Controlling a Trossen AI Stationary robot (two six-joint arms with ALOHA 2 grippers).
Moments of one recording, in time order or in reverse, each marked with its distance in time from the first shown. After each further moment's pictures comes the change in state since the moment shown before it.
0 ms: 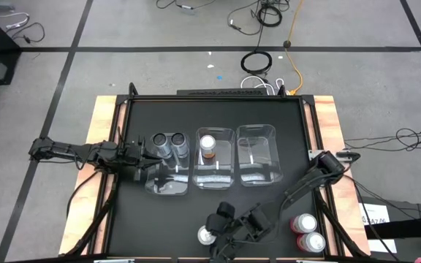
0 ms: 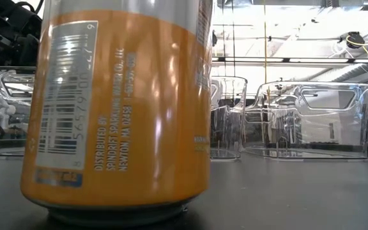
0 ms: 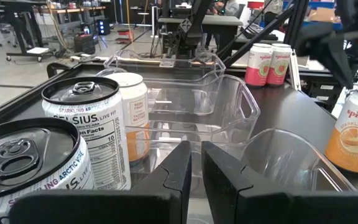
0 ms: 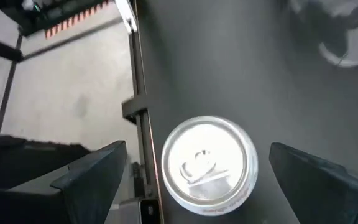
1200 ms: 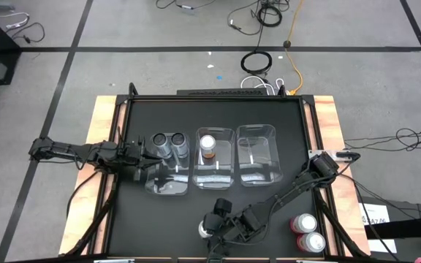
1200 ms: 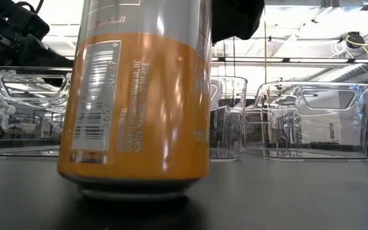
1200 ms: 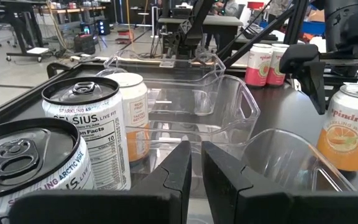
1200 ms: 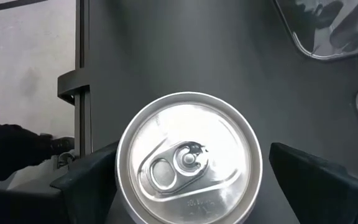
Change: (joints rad) left arm 0.000 -0.001 0.000 0.000 0.000 0.000; right arm -0.026 0.082 0.000 -0.045 0.055 -0.109
